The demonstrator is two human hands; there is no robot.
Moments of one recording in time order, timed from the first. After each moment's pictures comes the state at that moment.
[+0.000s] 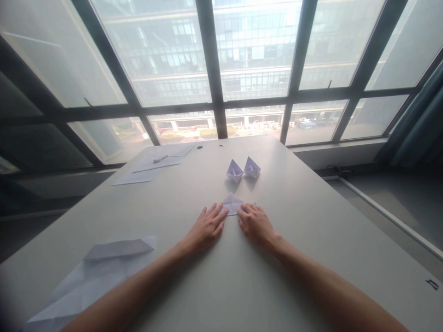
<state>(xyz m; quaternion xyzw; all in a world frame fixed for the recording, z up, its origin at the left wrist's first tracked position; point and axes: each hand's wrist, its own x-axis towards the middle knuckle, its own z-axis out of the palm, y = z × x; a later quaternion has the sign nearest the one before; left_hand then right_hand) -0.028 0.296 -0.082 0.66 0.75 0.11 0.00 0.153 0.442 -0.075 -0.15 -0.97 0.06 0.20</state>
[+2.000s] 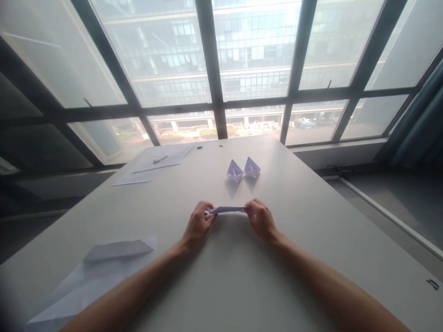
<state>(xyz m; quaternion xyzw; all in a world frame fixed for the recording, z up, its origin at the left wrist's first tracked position) -0.036 0.296 -0.071 0.52 0.73 0.44 0.01 0.154 0.457 -0.078 -0.21 -0.86 0.28 0.36</state>
